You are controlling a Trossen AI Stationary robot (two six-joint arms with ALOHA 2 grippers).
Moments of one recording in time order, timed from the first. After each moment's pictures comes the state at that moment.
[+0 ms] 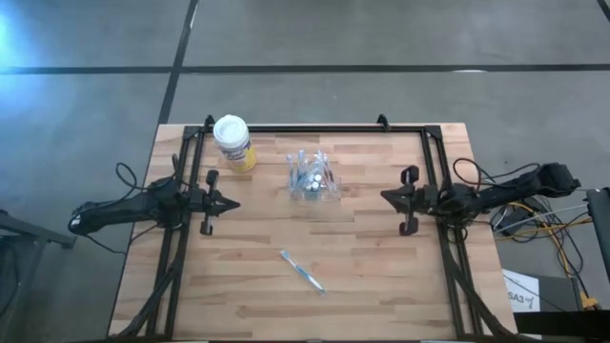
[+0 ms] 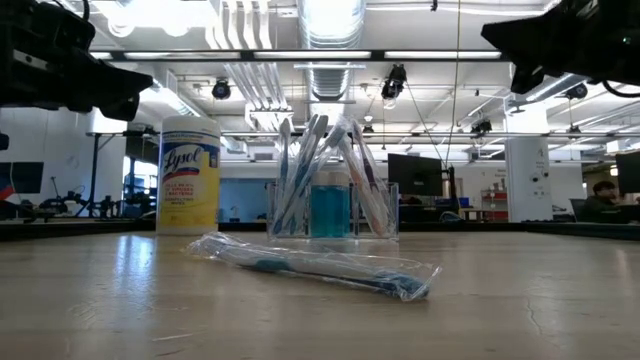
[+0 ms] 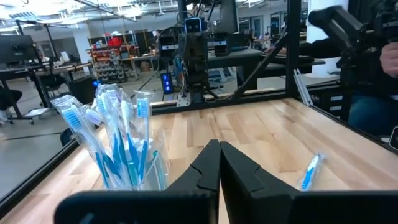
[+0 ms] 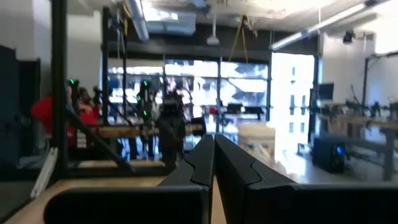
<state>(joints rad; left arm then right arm) 0.12 0.00 0.04 -0.05 0.18 0.11 0.17 0.67 0.01 1.00 0.29 -0.09</state>
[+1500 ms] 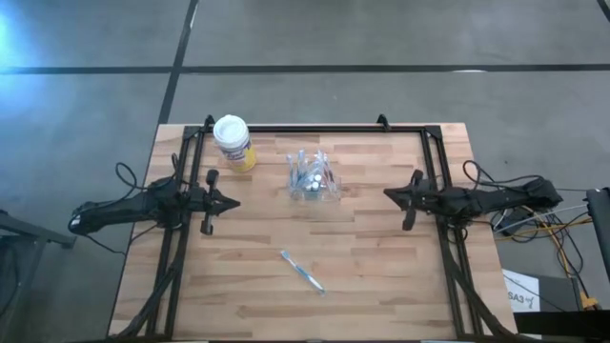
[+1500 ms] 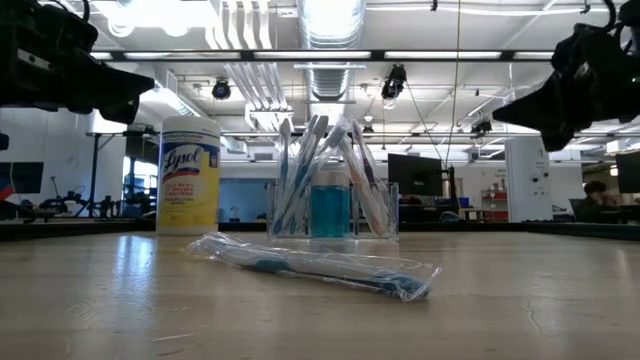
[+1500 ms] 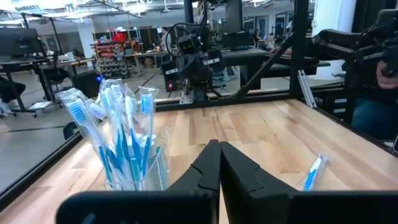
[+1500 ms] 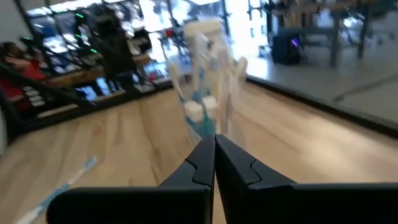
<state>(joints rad) 0.12 0.04 0.03 -0.05 0.16 0.08 0.17 0.15 0.01 0.06 0.49 0.27</state>
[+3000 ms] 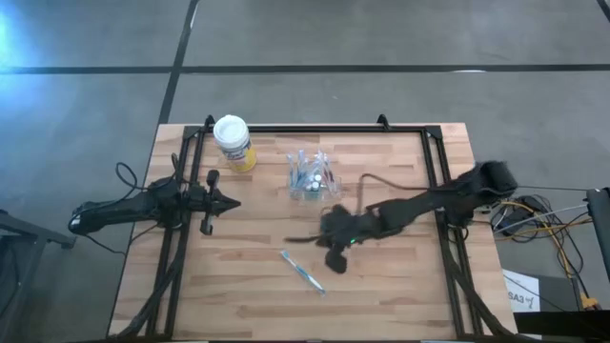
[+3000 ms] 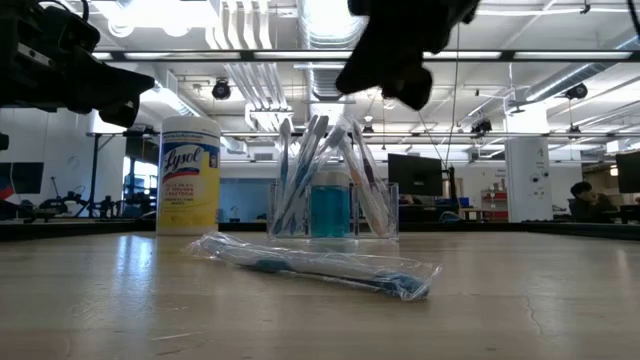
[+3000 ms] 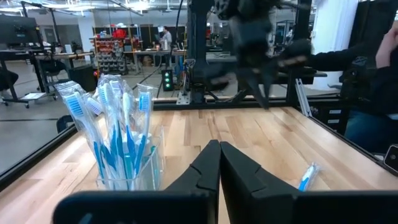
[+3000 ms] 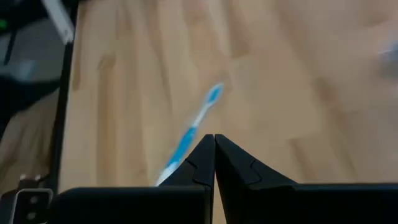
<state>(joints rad) 0.12 0.04 0.03 -0.03 0.16 0.01 0.27 1.64 1.13 -0.24 0.11 0.55</state>
